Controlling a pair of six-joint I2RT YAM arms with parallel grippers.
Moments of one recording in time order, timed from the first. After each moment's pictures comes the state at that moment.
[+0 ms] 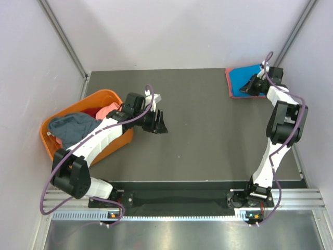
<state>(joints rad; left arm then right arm) -0.45 1.40 1.06 -0.47 0.53 -0.24 -0.24 2.16 1.65 -0.23 -0.58 0.25</state>
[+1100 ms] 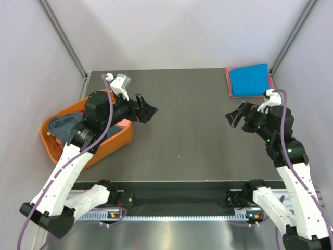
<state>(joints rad) -0.45 0.98 1.22 -0.47 0.27 -0.34 0.18 0.73 0.97 -0.62 -0.14 0.44</state>
